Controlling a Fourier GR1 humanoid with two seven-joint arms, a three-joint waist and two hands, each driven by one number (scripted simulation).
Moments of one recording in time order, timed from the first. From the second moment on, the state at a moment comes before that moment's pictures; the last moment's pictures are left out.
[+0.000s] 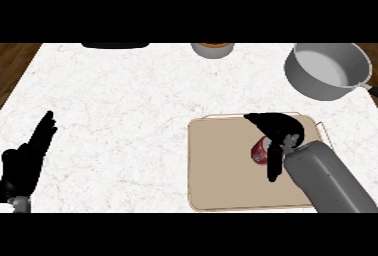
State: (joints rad) left arm 0.04 0.37 0.05 -1.52 -0.01 0.10 0.09; right arm -0.47 -0.33 0.38 -1.34 0.59 0.71 0.59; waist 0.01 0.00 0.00
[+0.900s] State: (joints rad) left arm 0.03 0.31 0.11 -1.55 -0.08 0.04 0.14; right arm -0.45 -0.29 0.34 -1.27 0.79 0.72 0.34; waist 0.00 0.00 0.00
